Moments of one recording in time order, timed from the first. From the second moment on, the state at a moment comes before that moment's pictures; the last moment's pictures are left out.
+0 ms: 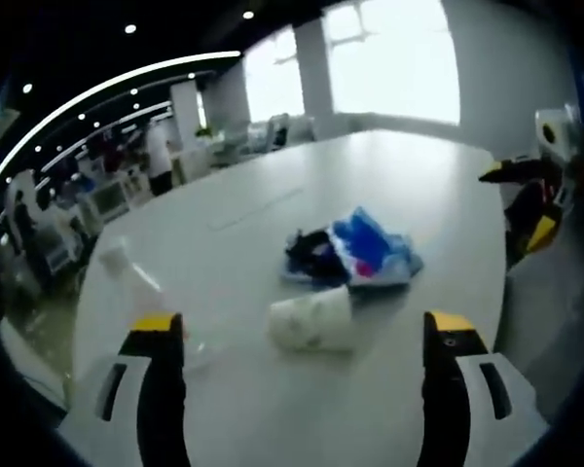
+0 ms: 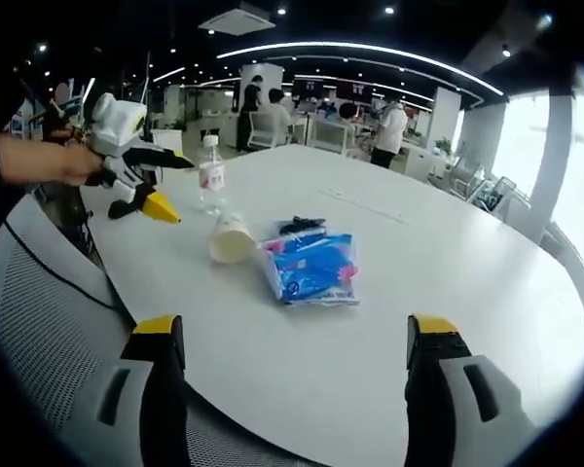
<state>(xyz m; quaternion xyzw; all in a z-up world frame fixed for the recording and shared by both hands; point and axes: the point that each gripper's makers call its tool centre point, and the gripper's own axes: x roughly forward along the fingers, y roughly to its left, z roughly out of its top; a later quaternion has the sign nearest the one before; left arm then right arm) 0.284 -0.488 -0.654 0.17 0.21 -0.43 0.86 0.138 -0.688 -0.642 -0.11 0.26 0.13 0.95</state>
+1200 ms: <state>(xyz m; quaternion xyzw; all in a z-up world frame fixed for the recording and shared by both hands) 0.304 -0.529 -0.713 0.19 0.24 -0.45 0.84 0.138 -0.697 -0.644 -0.13 0.27 0.11 0.95</state>
